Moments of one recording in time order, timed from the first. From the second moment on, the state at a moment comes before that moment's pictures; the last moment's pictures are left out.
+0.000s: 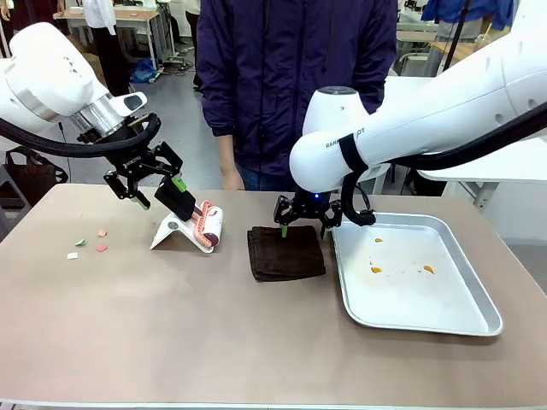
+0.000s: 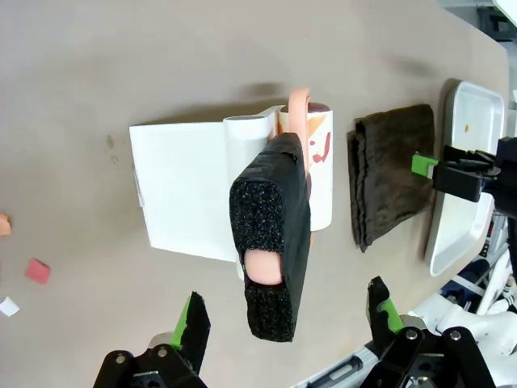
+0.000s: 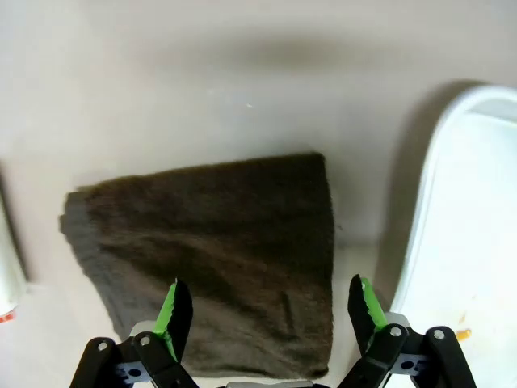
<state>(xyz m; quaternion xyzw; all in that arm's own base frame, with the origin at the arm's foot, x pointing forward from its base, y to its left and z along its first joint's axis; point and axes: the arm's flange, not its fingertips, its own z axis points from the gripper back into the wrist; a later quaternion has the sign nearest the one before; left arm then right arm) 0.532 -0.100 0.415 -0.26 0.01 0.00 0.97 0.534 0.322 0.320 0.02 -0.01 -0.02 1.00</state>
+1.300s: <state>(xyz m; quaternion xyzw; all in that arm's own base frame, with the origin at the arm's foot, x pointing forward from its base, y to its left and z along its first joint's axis) 0.532 -0.105 0.408 -0.26 0.02 0.02 0.96 0.526 0.334 0.309 0.03 0.01 -0.04 1.00</state>
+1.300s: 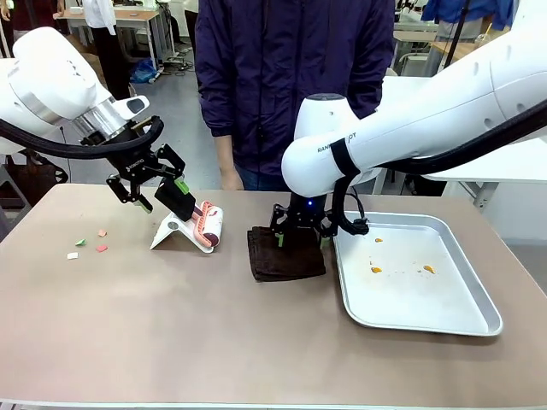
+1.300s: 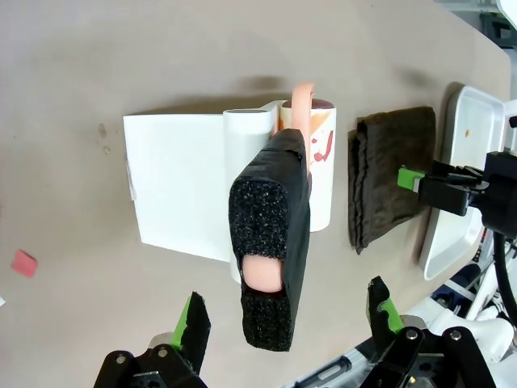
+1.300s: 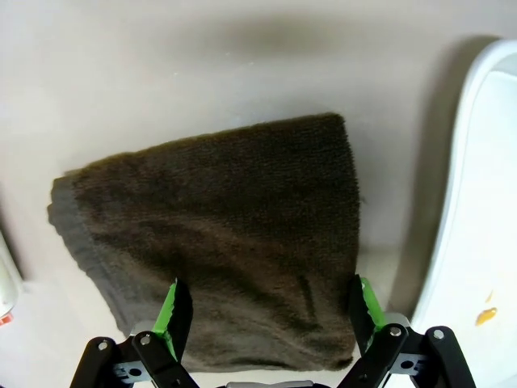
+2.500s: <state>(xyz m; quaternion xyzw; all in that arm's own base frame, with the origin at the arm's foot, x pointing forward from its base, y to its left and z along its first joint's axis) 0.539 -0.101 0.411 -0.29 0.00 0.04 0.96 0.531 0.333 0.308 0.04 0.03 -0.04 1.00</state>
